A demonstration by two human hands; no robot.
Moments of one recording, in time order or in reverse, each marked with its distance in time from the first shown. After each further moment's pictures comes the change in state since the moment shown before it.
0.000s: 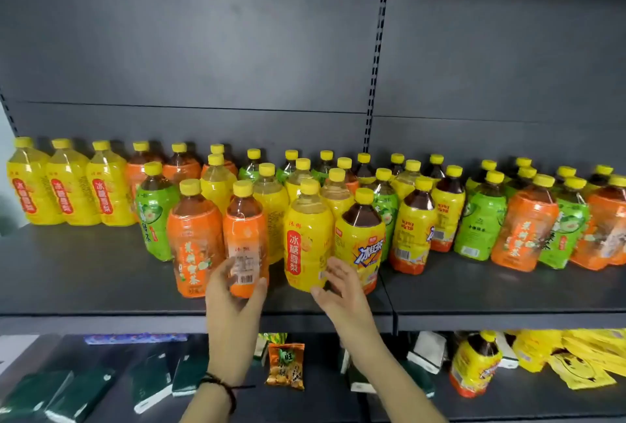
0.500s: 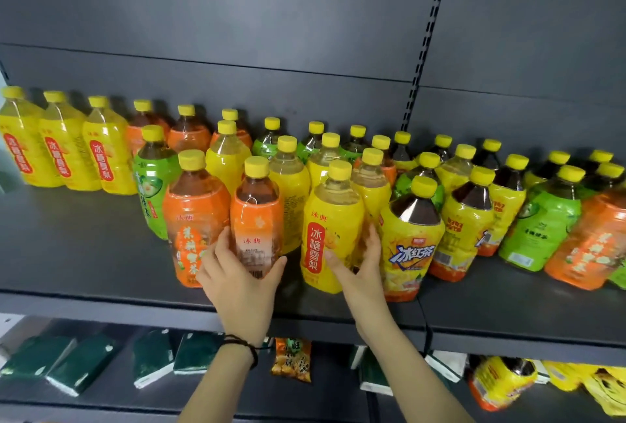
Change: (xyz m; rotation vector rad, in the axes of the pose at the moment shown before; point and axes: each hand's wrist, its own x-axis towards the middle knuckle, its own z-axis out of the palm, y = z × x) left_hand 0.057 -0.053 0.037 0.565 0.323 0.142; right_hand 0.074 0.015 0.017 -0.071 0.073 -0.038
